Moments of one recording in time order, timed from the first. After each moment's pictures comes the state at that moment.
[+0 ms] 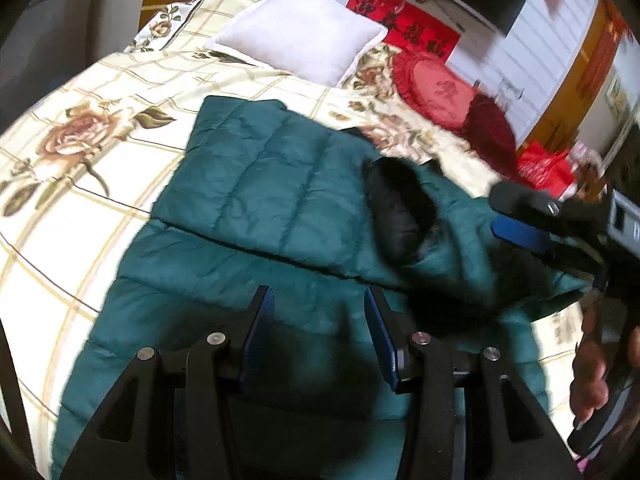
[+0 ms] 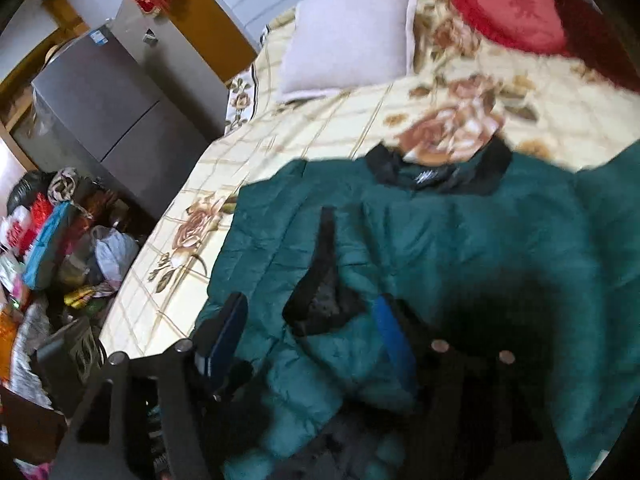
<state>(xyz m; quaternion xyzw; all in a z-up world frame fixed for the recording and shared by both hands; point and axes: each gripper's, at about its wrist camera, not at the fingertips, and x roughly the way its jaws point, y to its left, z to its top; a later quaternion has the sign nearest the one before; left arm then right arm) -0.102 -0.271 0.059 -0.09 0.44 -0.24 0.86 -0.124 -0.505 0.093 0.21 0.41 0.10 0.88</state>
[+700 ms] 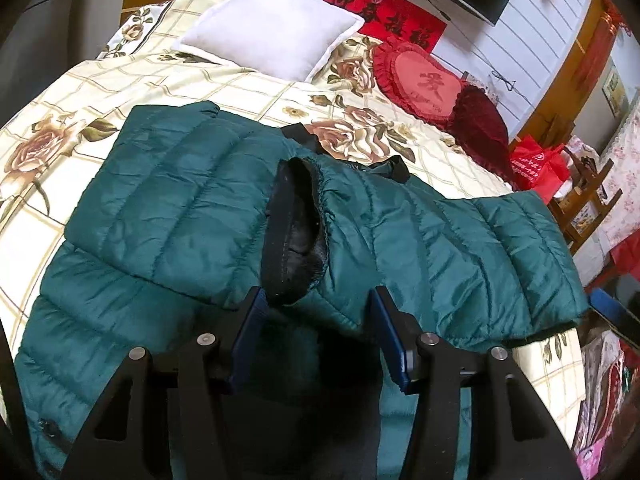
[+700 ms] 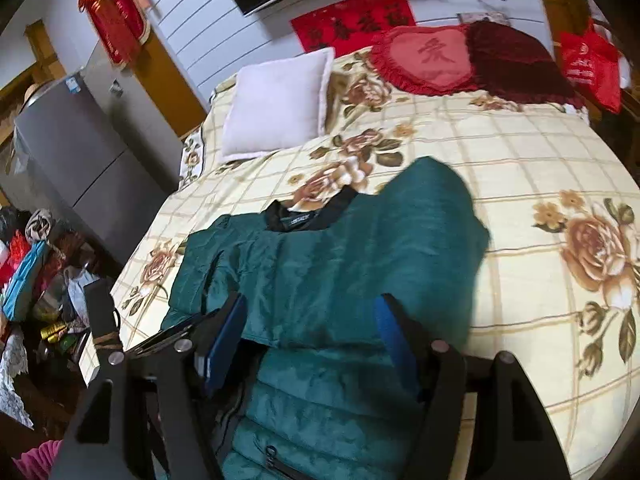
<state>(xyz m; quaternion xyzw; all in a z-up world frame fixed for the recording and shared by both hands) -0.095 -0.354 0.064 -0.07 0.44 -0.24 0.86 -0.244 -0.627 0.147 0.22 0.36 0.00 0.91</state>
